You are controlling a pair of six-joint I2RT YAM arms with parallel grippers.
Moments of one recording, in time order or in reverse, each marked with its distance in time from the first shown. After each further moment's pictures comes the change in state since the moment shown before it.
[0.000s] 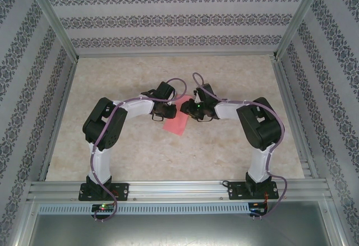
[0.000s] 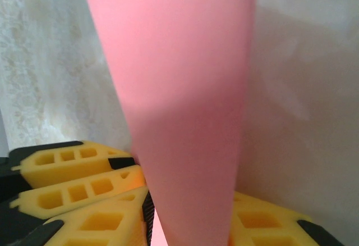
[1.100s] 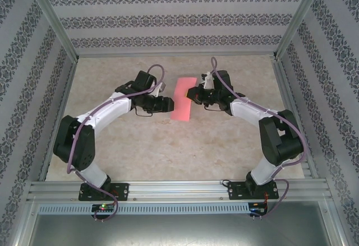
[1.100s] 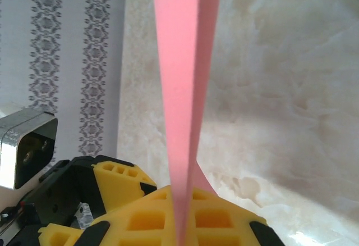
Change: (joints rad) left arm 0.109 -0.386 -0.038 -0.209 0.328 -0.149; right arm -0.115 -0.255 -0.006 0.056 -0.258 0.023
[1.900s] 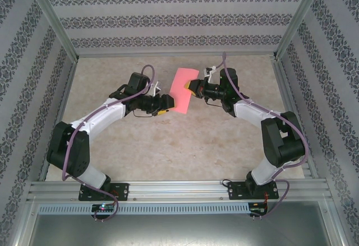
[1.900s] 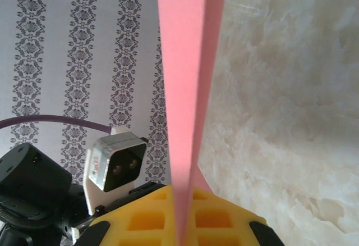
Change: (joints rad) left arm 0.028 -0.080 -0.120 0.216 0.242 -0.260; right arm -0.037 -0.021 -0.053 0.295 -0.123 0.242
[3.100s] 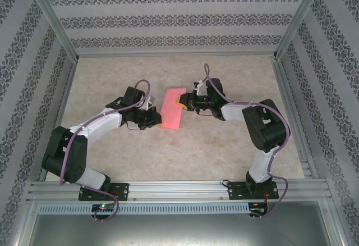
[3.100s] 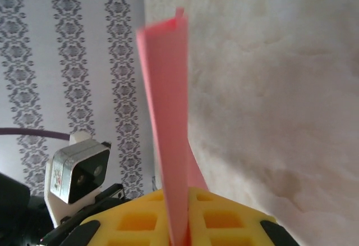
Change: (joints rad) left arm 0.031 -0.059 -0.224 -0.034 -0.098 0.023; right arm 0.079 0.236 -0.019 0.068 -0.021 -0.004
